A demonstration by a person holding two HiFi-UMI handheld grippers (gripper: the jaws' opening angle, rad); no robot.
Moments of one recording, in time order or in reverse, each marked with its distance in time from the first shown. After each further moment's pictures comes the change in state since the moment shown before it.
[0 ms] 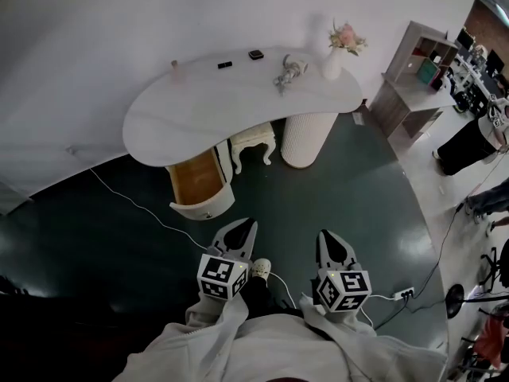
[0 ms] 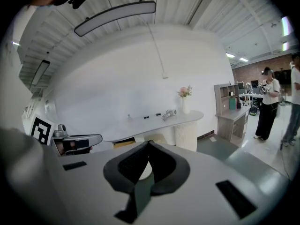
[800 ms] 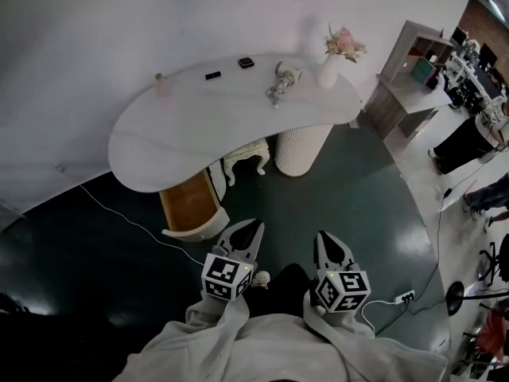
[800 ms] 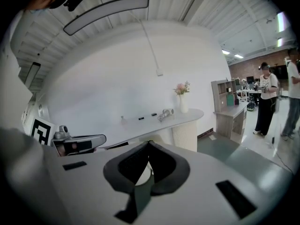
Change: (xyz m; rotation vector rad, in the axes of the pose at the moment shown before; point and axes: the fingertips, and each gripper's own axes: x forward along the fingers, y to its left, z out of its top) left arm 0.085 0.029 0.019 0.028 0.009 -0.107; right arm 0.077 -0.025 0.021 0.049 0.001 -0.039
